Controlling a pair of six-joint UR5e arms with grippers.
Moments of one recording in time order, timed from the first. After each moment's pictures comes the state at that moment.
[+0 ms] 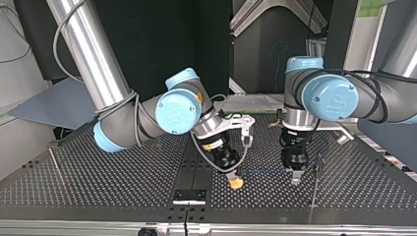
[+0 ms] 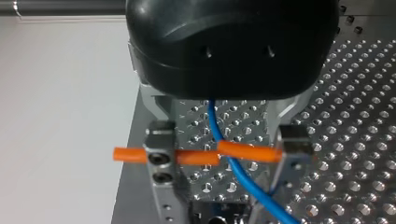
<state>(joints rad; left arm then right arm) -0.14 -1.65 -1.55 -3.04 -1.72 -1.55 2.38 -0.80 0.55 0.19 1.49 1.70</state>
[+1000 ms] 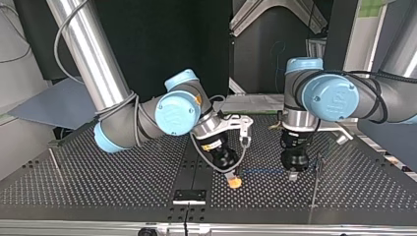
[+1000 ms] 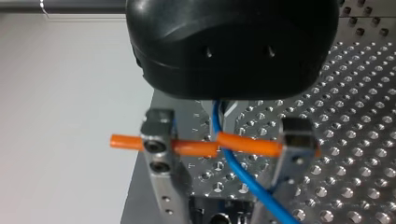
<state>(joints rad) -0.14 -1.65 -1.55 -3.01 -1.72 -1.62 2.38 -0.79 0.55 0.20 1.49 1.70</state>
